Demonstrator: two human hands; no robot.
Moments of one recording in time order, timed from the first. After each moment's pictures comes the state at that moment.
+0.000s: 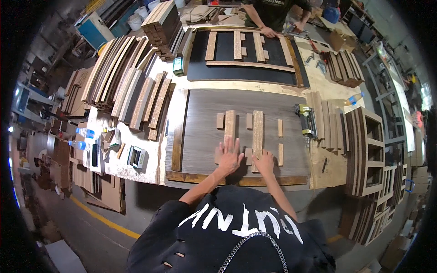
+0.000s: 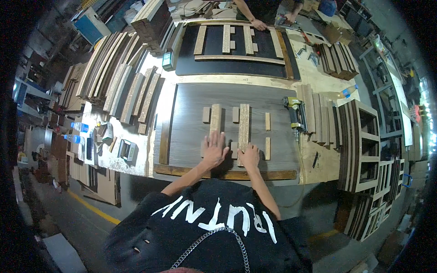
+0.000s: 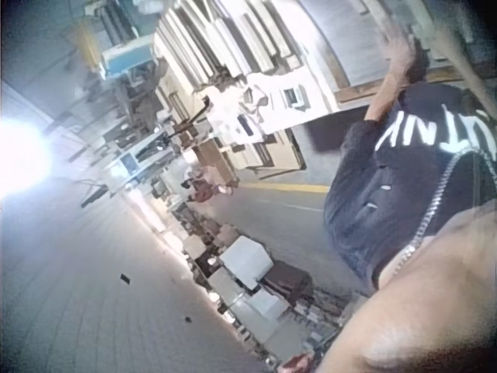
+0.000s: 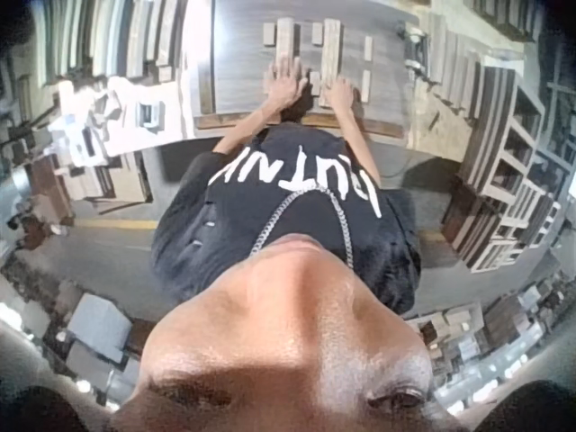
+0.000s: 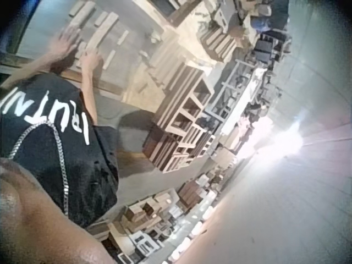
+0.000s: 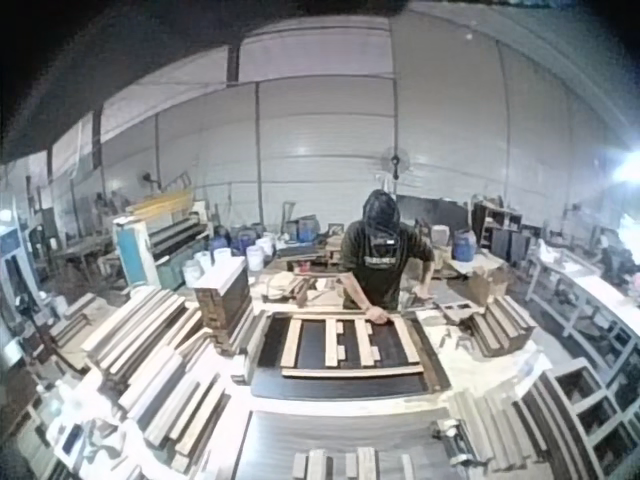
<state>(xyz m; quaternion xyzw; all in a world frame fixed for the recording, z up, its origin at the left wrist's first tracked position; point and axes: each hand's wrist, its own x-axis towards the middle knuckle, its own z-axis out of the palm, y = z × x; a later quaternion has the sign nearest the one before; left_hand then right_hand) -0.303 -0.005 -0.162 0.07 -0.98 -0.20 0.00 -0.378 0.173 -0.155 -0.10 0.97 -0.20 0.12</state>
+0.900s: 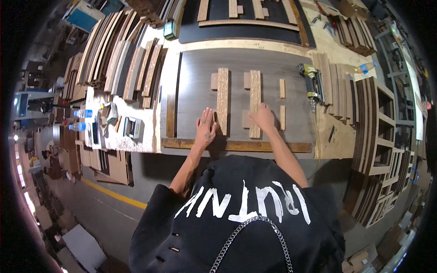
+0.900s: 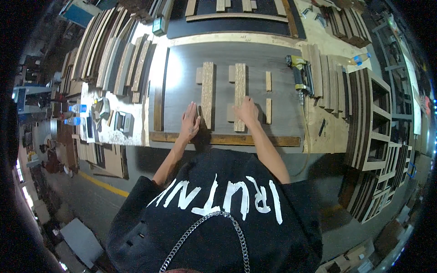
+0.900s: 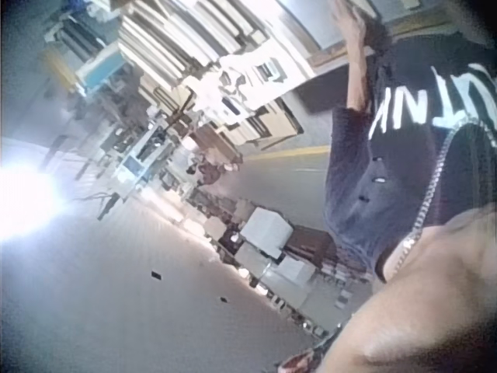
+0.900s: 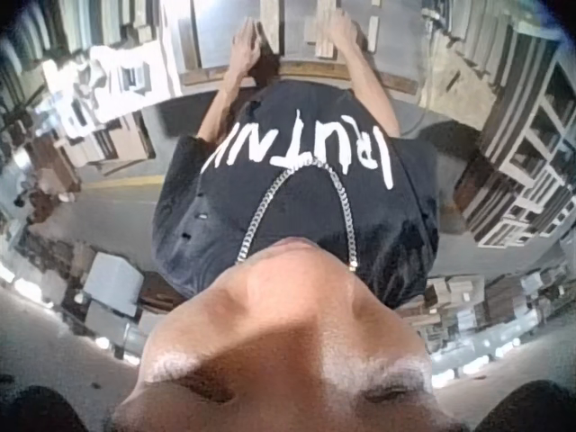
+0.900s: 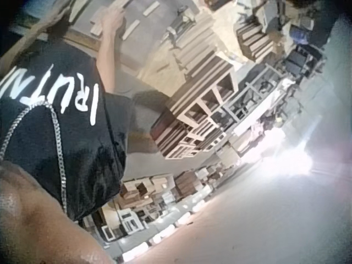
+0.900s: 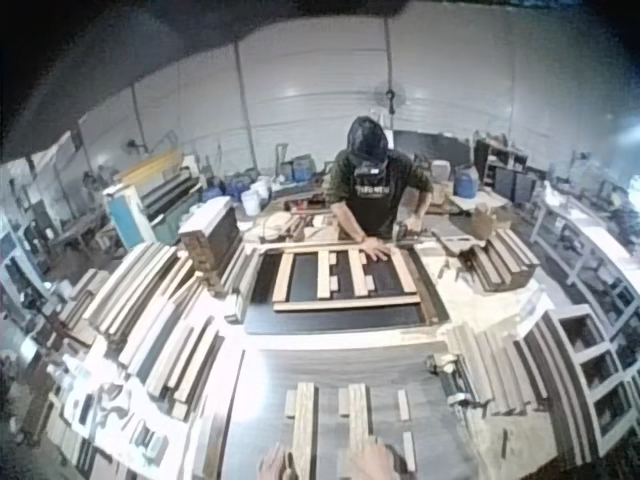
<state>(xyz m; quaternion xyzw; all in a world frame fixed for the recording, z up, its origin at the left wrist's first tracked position) -0.241 -0.056 -0.170 0.15 -0.94 -0.30 0.06 -0.424 0.165 -0.136 -0.16 0.93 -0.22 0.23</state>
